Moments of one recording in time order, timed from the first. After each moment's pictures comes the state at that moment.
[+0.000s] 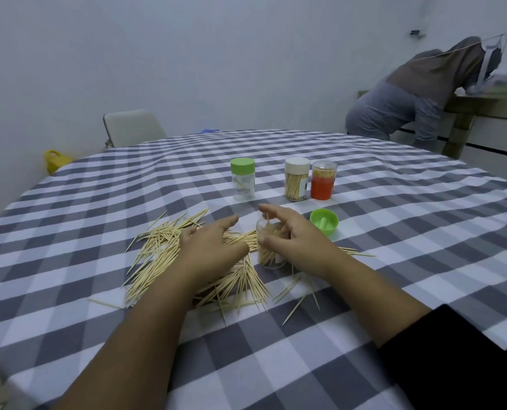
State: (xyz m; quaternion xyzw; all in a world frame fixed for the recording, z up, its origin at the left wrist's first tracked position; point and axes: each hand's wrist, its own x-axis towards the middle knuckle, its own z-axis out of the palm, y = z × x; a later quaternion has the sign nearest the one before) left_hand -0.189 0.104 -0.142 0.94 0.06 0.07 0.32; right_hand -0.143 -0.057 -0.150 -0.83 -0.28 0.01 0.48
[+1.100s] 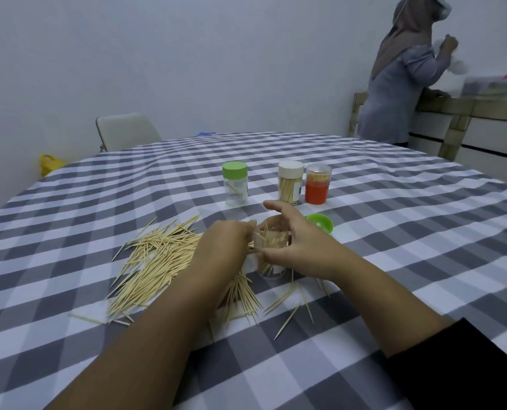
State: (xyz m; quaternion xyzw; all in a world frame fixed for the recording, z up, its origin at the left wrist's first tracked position) left_hand -0.149 0.078 -0.146 0.99 -0.01 0.12 0.12; right_hand -0.137 -0.075 -0.141 -0.83 -0.27 0.05 0.48
